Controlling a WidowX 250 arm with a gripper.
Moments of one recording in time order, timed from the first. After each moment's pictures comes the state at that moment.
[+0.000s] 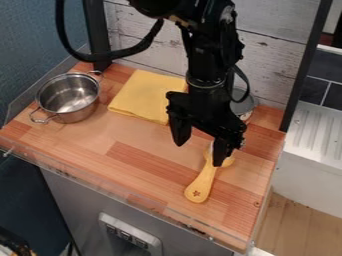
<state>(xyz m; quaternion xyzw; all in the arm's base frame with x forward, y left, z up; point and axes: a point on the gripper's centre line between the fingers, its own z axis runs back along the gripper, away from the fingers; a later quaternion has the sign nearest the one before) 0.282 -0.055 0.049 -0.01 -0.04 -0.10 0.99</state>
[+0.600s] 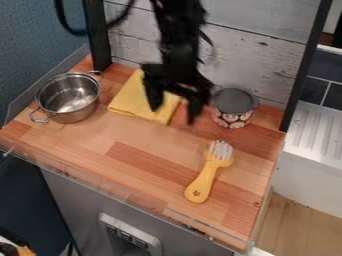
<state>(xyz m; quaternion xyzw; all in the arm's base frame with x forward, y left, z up) 0.324 0.019 0.056 0.00 -0.05 0.00 1.00</state>
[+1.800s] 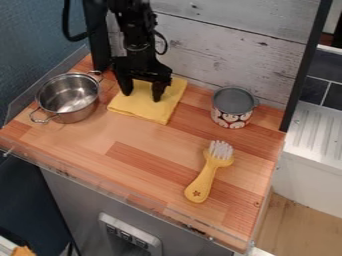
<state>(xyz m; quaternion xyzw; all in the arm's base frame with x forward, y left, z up) 0.383 0.108 -0.003 0.03 -0.09 0.09 0.99</state>
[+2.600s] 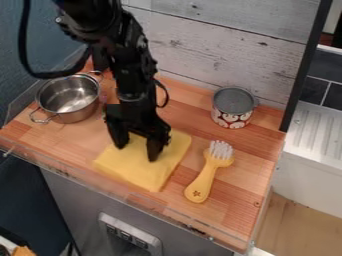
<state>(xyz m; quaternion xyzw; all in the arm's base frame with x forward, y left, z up) 0.274 0.044 -0.005 0.00 -0.02 0.01 1.00</state>
